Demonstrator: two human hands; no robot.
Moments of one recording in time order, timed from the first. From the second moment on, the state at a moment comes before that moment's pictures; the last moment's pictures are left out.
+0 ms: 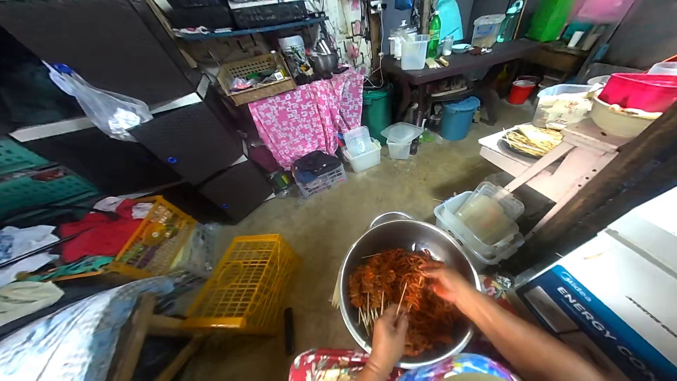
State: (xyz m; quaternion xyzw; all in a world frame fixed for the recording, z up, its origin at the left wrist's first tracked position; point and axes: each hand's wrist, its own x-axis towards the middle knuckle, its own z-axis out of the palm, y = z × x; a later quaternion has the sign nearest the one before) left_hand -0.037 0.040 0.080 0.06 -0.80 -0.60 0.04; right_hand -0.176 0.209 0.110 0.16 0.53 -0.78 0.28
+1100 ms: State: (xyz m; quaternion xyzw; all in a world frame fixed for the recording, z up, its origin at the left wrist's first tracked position) left_hand -0.040 0.040 0.081 0.09 -0.82 -0.57 0.01; right_hand -0.169 0.202 0.103 0.14 0.64 -0.73 0.21
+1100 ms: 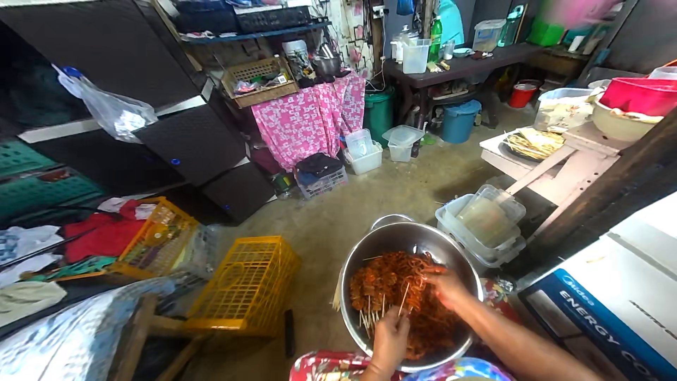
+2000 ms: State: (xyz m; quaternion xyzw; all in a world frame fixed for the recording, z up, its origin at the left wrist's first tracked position) left_hand -0.038 0.040 0.082 0.08 -0.81 -0.58 0.03; right_hand -0.167 0.205 0.106 0.20 0.53 -0.77 0.30
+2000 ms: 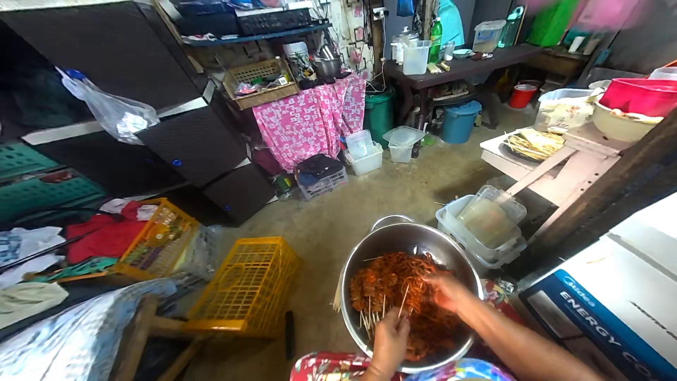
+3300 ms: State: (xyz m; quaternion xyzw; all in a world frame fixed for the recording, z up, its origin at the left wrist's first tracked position) left_hand -0.041 0.038 0.085 0.09 -0.81 -0.58 -0.01; right_hand -0.182 0.211 0.098 0.10 0.60 -0.77 0.19
